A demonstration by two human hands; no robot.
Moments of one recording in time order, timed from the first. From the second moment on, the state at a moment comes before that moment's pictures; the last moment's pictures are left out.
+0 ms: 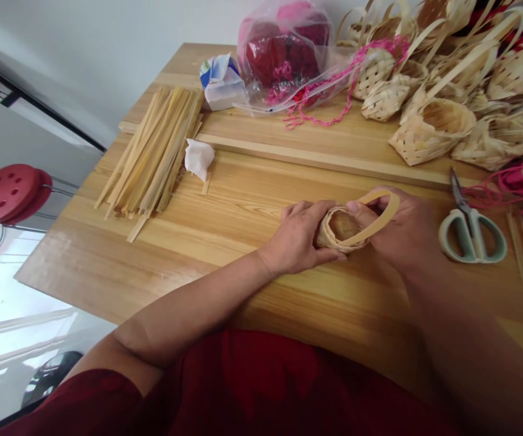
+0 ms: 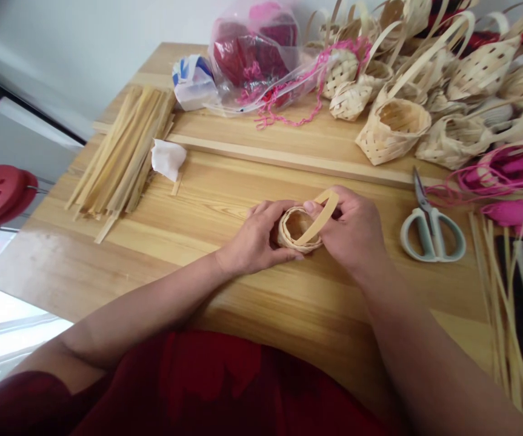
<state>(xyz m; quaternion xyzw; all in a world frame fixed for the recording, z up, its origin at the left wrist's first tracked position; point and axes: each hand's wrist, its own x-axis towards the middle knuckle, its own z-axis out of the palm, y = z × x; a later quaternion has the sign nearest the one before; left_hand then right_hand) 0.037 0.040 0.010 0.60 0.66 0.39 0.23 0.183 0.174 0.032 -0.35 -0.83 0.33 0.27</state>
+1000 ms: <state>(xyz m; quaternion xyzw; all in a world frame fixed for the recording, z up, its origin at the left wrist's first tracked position) 0.040 0.042 0.009 0.59 0.67 0.39 0.23 0.189 0.168 0.045 -0.33 -0.88 0.22 0.26</state>
